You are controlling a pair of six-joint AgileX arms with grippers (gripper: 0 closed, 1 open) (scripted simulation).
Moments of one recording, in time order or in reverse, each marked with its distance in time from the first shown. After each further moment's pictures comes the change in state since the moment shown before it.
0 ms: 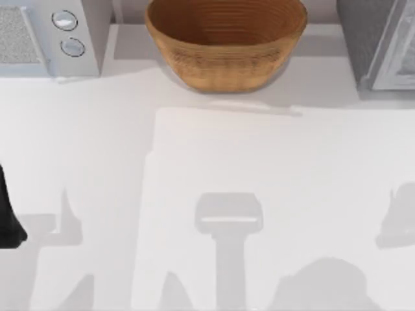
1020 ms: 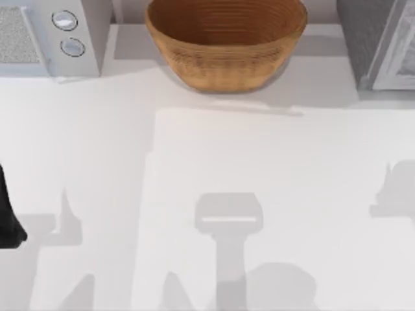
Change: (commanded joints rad) left arm 0.000 0.000 0.000 0.000 0.000 0.000; right arm 0.039 0.220 0.291 -0.069 0.079 0.075
